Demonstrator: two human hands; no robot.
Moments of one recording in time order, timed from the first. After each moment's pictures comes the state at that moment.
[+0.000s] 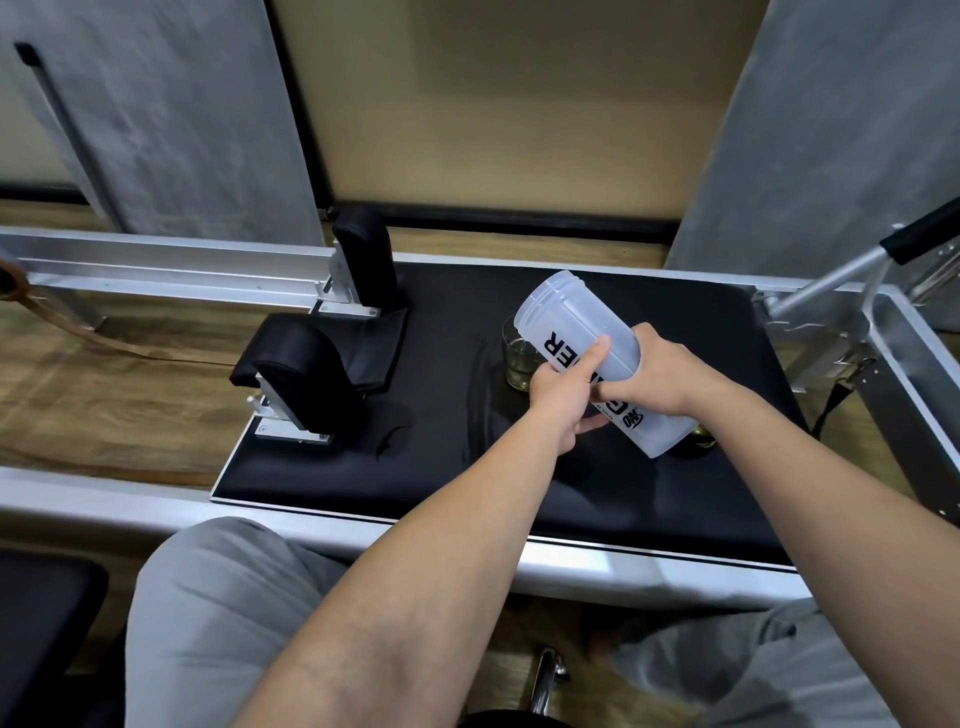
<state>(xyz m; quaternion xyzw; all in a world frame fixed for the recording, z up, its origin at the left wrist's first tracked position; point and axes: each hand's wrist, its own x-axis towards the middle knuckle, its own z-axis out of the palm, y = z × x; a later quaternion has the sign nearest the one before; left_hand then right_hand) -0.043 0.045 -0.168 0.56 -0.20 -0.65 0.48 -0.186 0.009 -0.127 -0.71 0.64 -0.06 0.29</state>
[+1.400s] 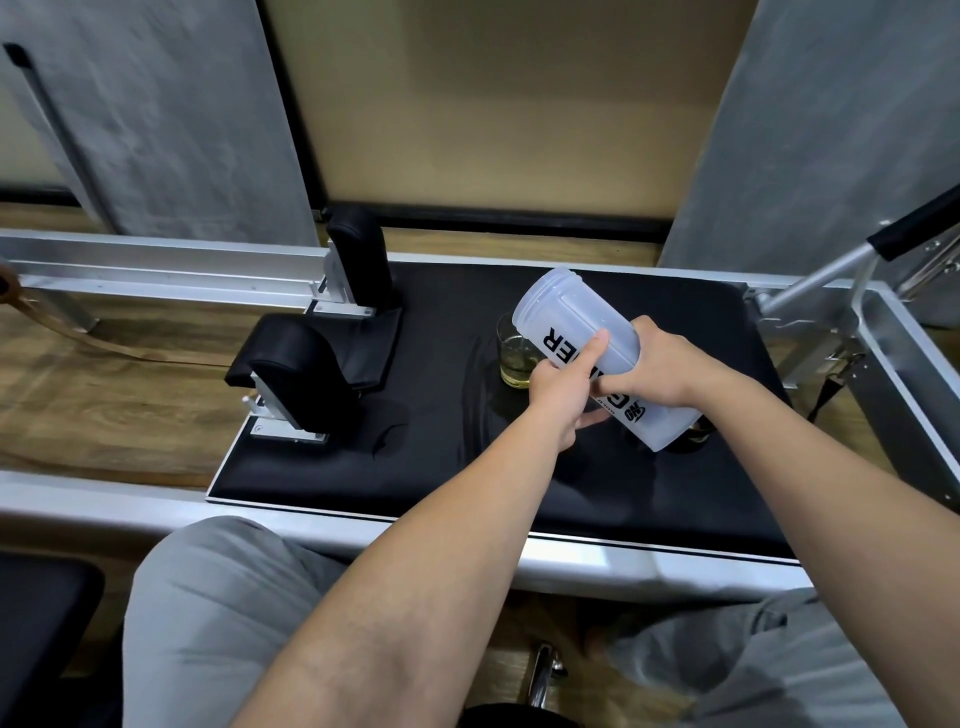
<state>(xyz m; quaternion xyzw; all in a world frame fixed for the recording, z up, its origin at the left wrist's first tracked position) -0.049 0.047 -0.164 0.55 -0.21 -0.65 0.48 -0.191 0.010 -0.117 -0.72 0.63 -0.04 0.28</state>
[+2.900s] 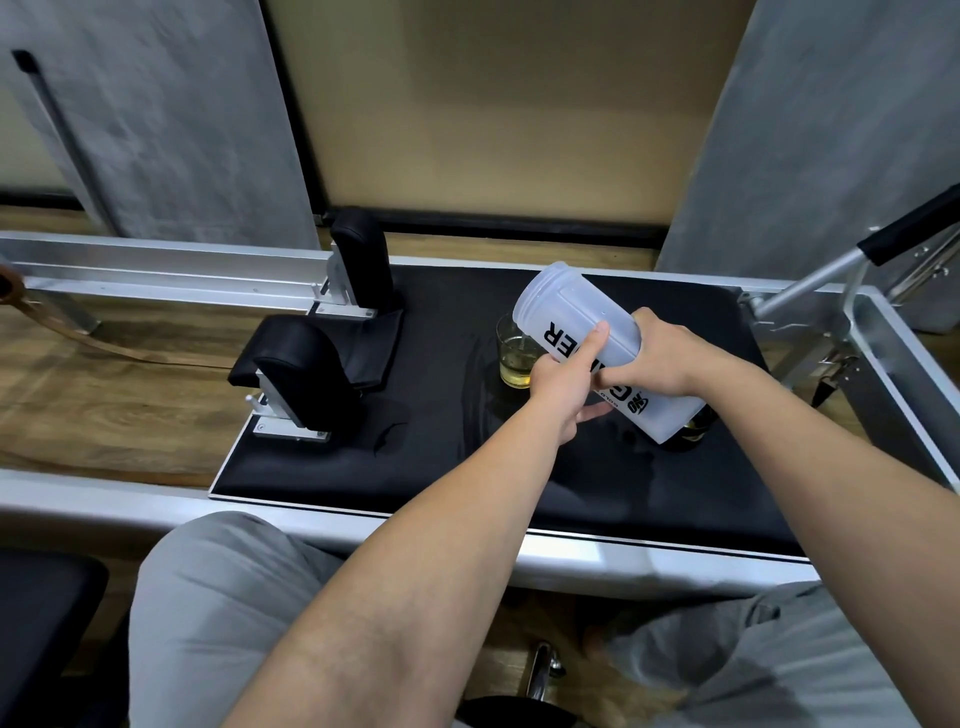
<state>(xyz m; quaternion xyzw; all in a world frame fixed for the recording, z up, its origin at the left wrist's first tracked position) -0.050 0.053 -0.149 0.55 -0.21 -0.65 0.48 -0.191 0.013 -0.098 -0.72 0.64 -0.02 0.26</state>
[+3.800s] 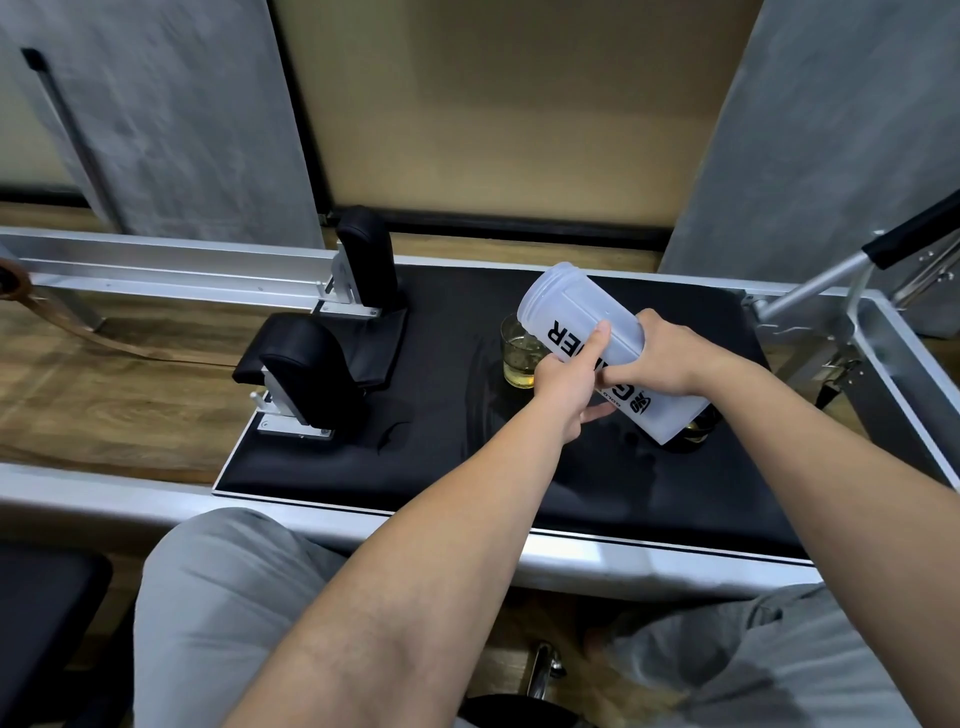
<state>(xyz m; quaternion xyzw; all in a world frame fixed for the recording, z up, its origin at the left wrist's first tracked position) -0.049 0.055 -0.146 0.55 -0.21 -0.64 0.49 -0.189 0.014 -0.096 -0.72 0.64 -0.02 0.26</state>
